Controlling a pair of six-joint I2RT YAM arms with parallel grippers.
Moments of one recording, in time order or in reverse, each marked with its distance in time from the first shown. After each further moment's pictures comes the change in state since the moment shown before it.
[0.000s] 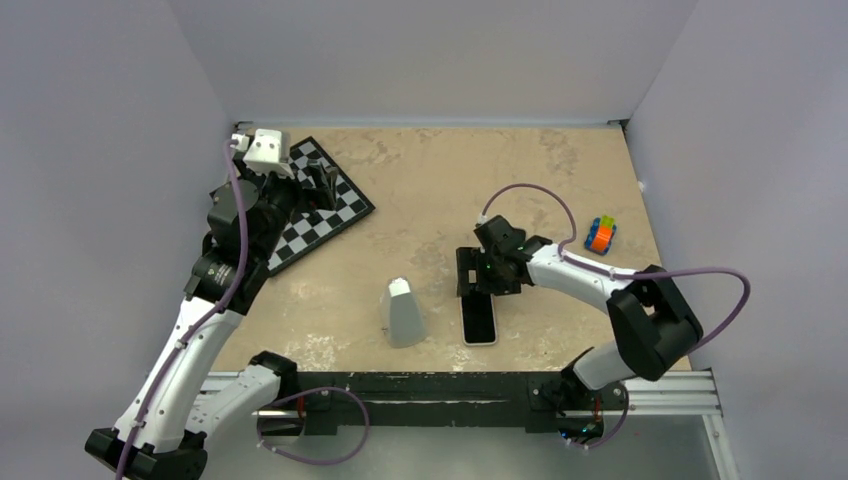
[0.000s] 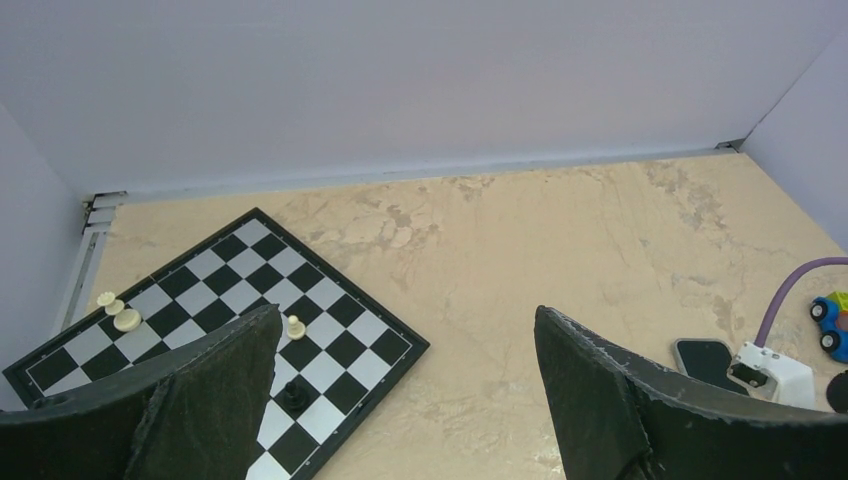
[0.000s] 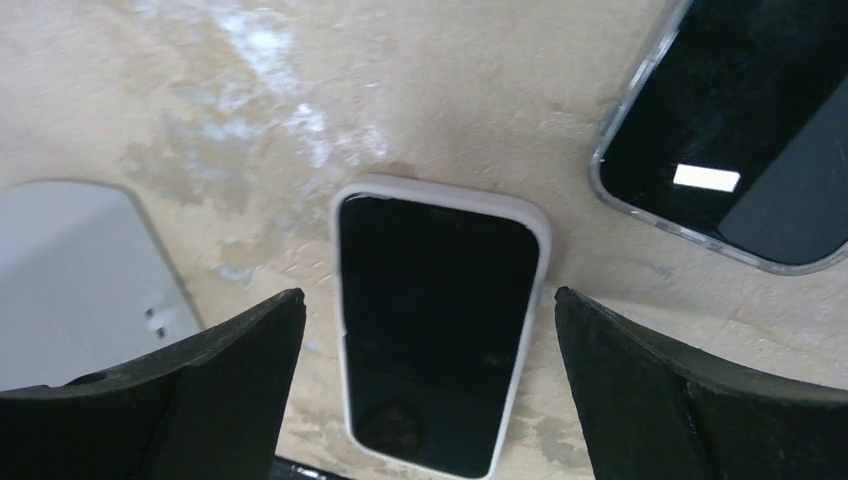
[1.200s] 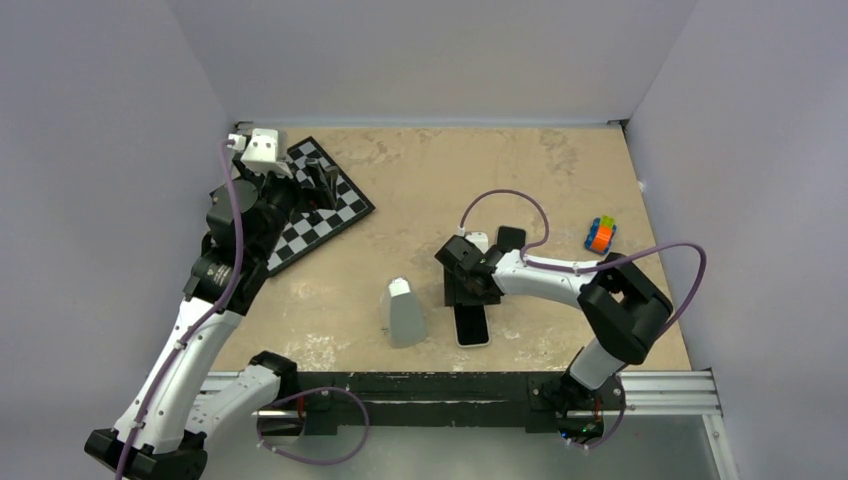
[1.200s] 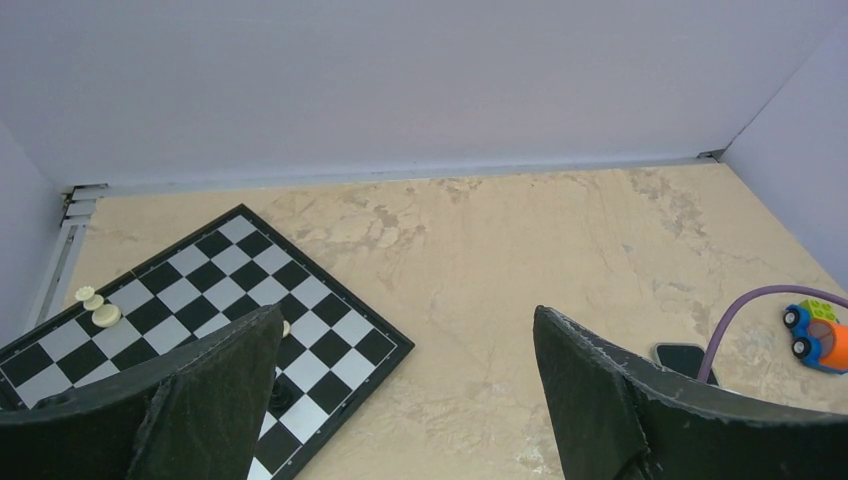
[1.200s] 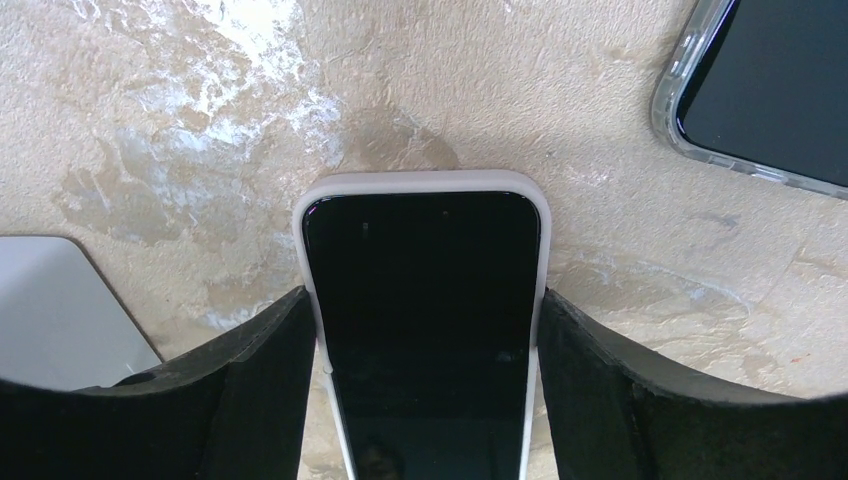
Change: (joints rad) left arm 0.000 -0.002 0.004 -0.003 0.006 -0.042; right arm 0.246 0.164 0.093 -0.083 0.312 0.236
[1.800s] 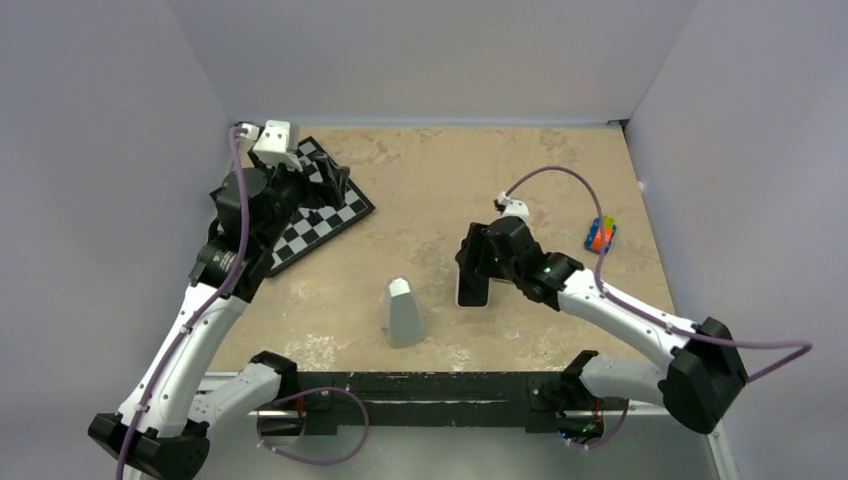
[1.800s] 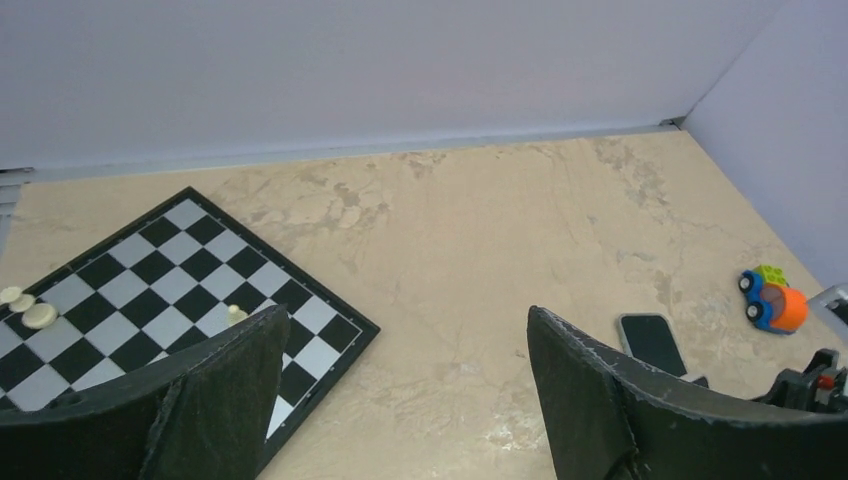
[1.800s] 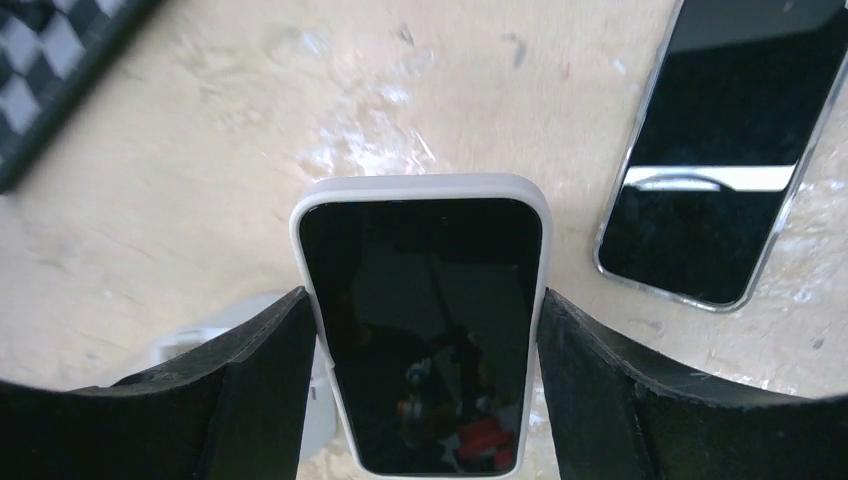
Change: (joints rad) left arm 0.000 0.047 0.025 -0.025 0.056 -0.034; right arm -0.126 -0.414 -0.123 0.228 -0.020 -0.109
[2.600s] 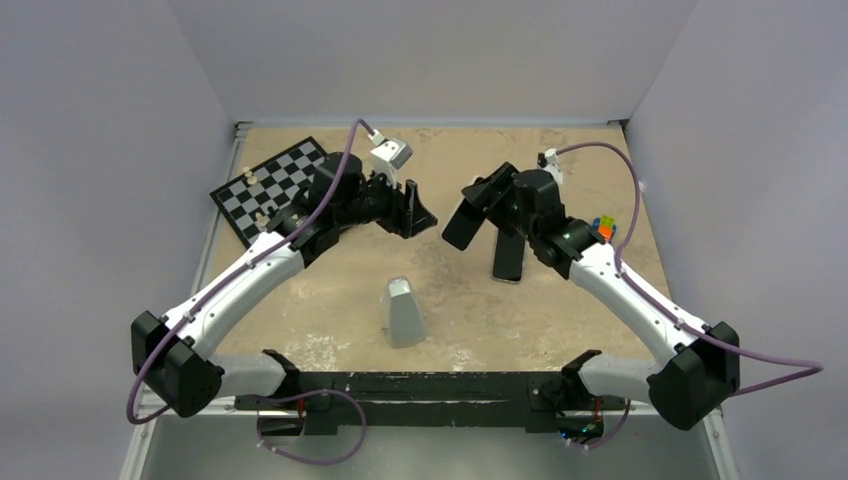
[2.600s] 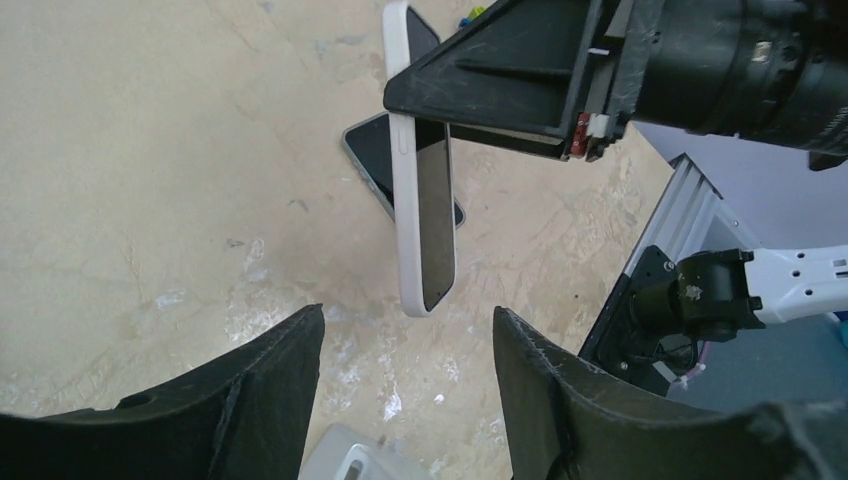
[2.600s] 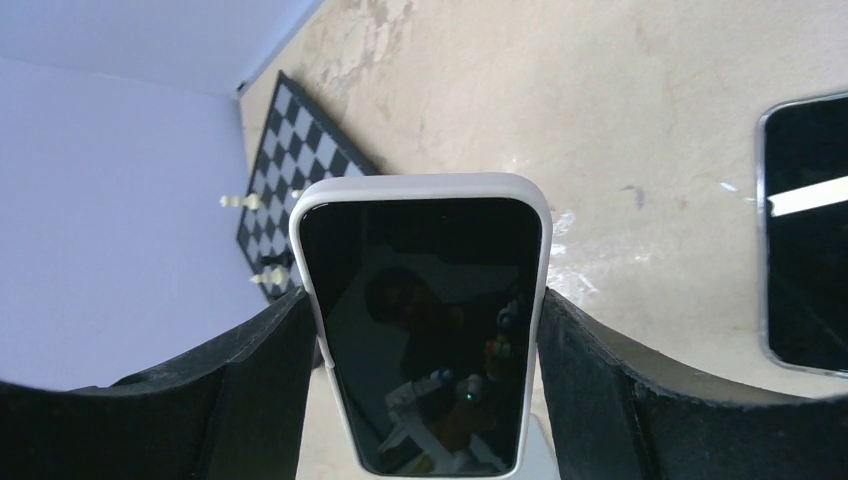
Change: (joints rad) left arm -0.254 0.359 0.096 -0.017 0.478 -0.093; right arm -0.199 -0.003 0.223 0.044 -0.046 0.349
